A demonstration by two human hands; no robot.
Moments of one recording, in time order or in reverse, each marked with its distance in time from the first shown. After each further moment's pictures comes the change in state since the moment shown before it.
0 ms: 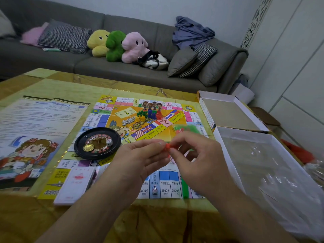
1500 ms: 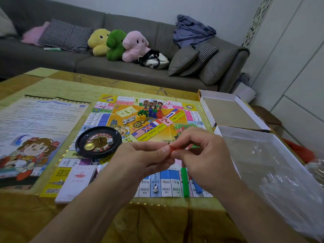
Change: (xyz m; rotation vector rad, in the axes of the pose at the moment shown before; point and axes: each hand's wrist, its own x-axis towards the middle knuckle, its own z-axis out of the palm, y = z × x) left_hand -0.009 0.008 0.000 0.184 -0.076 -0.034; right_hand 0.006 -0.009 -0.010 0.160 -0.040 0.126
